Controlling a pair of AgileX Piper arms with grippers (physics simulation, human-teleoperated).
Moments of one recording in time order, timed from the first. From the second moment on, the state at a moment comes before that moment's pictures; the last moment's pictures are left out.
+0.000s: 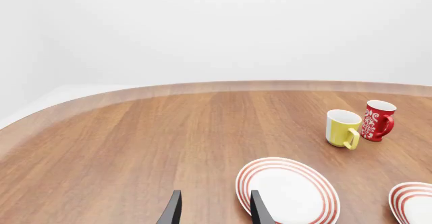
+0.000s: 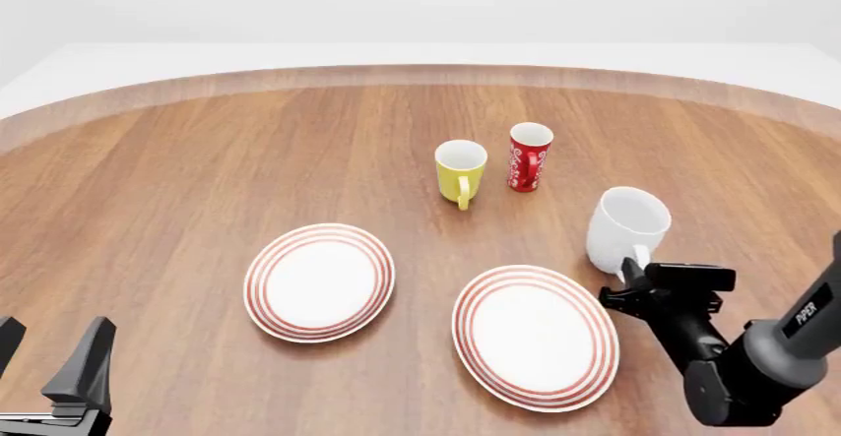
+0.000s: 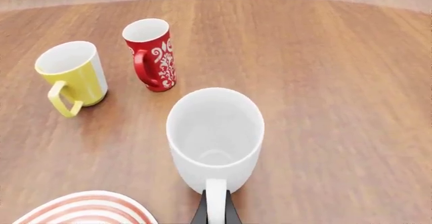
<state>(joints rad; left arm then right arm) 0.00 0.00 0.00 0.00 0.00 0.00 1.95 -0.35 -1.22 0.05</state>
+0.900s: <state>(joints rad) 0.00 0.00 0.00 0.00 0.00 0.04 1.49 -0.22 -1.05 -0.01</state>
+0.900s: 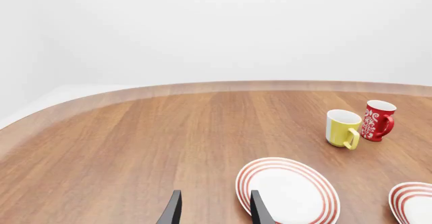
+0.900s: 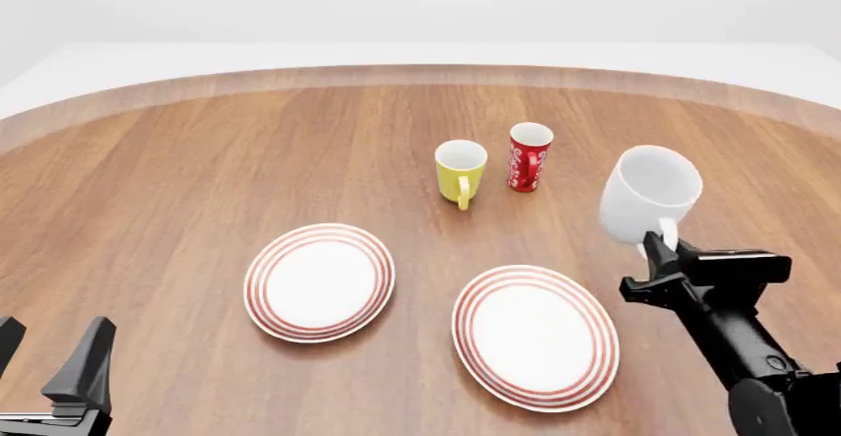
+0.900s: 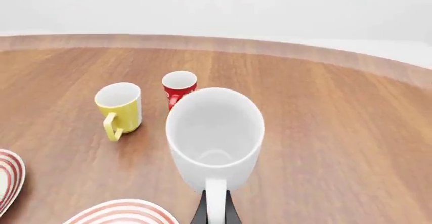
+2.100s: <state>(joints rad) 0.00 0.00 0.00 0.00 0.00 0.35 1.20 -0.41 -0.67 -0.12</state>
